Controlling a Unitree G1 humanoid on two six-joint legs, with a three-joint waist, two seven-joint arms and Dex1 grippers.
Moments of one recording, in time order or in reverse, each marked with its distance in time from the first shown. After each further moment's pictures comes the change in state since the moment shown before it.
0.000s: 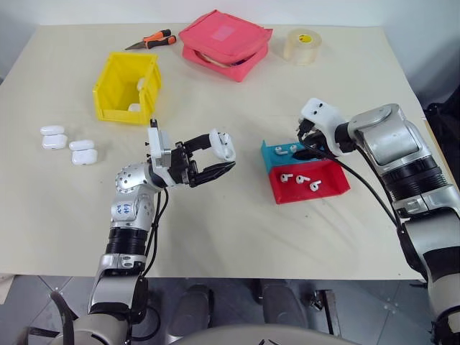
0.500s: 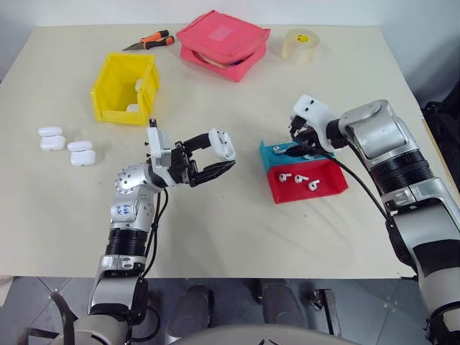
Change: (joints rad) left arm 0.009 0.001 0.000 -0.012 0.000 0.003 0.022; right arm -0.051 0.061 -0.002 0.120 -0.030 -0.077 0.014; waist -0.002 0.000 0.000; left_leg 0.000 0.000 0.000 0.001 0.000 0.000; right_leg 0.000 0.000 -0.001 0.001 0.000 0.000
